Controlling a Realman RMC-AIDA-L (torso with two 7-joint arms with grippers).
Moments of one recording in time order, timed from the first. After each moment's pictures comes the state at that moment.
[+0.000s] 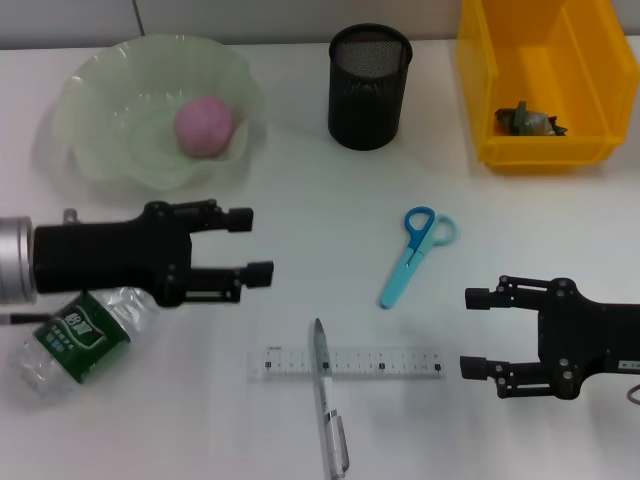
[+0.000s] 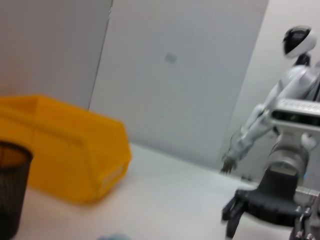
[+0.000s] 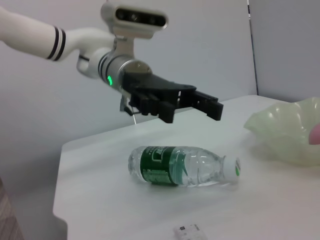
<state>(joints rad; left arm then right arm) -0.45 -2.02 0.91 0.65 1.81 1.69 -1.38 0.41 2.03 -0.65 -0.49 -2.09 -1.74 1.01</state>
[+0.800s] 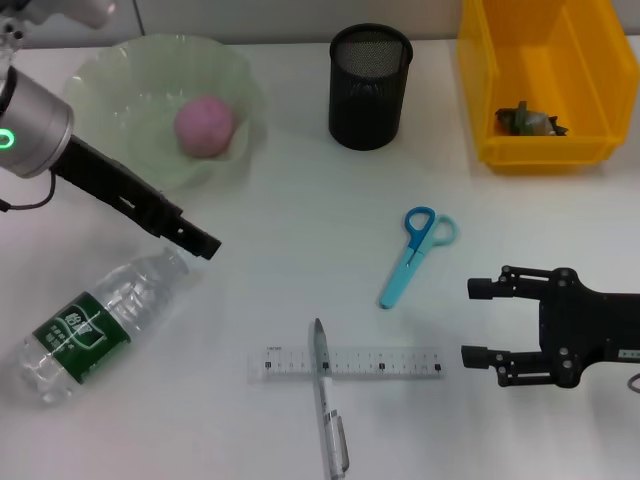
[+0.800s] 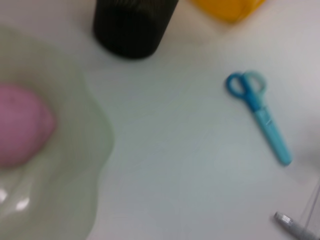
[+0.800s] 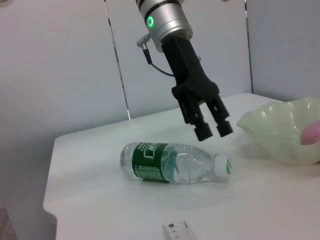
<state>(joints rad) -0.79 -2.06 0.91 1.07 2.63 1.74 -2.26 0.42 2.03 -0.65 -0.51 -2.09 -1.72 1.01</state>
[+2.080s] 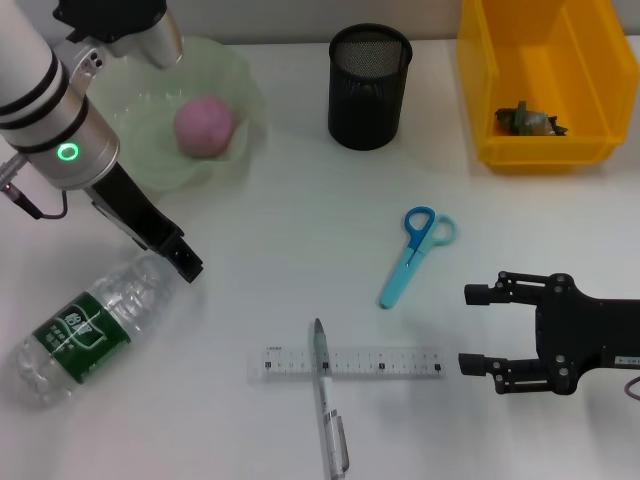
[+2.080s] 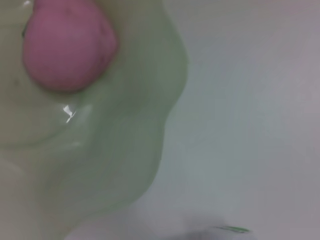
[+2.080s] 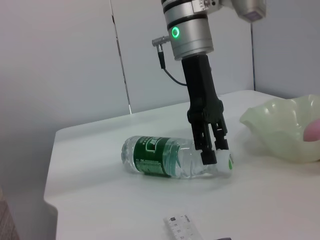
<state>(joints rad) -0.91 -2.07 1.09 0.87 2.84 1.59 -2.51 0.42 2.04 -0.67 -0.51 -2.09 -1.72 0.98</state>
